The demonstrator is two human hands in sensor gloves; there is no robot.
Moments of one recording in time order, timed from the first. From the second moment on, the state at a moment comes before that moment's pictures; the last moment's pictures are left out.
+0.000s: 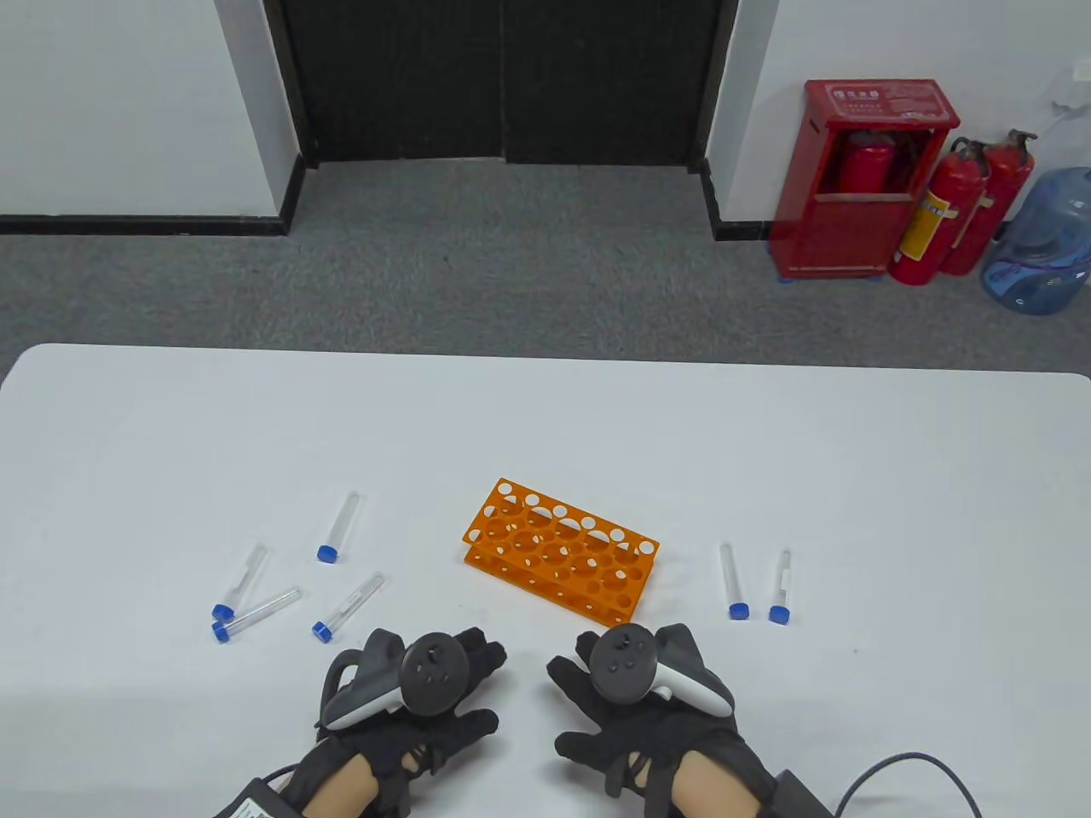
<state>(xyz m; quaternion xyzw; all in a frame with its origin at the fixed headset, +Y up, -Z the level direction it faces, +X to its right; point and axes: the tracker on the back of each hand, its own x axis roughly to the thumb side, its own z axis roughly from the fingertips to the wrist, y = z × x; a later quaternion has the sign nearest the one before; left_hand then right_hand) -0.147 -0.728 -0.292 -0.14 -0.20 0.10 0.96 0.092 -0.730 -0.288 0.16 0.32 0.92 0.16</state>
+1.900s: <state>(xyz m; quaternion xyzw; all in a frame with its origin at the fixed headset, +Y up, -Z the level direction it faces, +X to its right) -0.166 -0.726 -0.304 -0.15 -0.18 0.12 0.96 0.179 -0.749 -0.381 -0.27 0.20 0.66 0.67</state>
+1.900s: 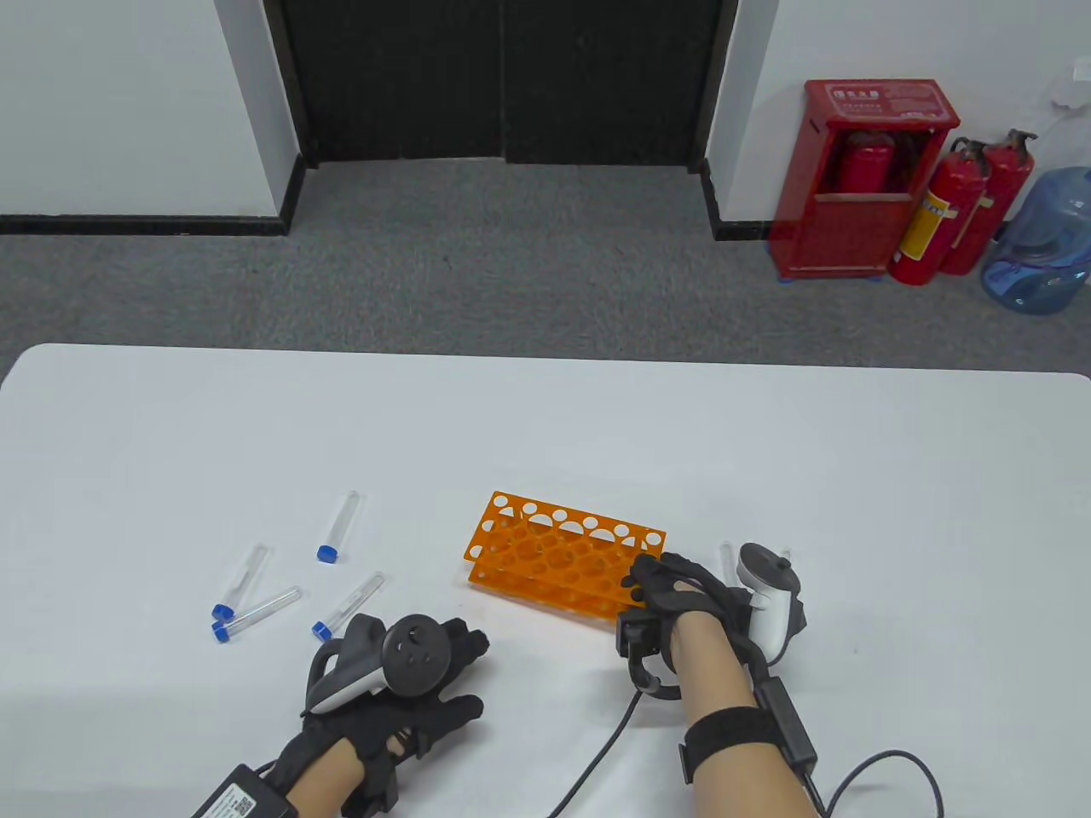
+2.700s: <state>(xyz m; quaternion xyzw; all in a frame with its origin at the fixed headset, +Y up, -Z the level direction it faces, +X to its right) -0.202 -0.709 -0.312 -0.10 -0.09 0.11 0.98 0.184 -0.760 -0.309 -0.17 0.22 0.66 0.70</state>
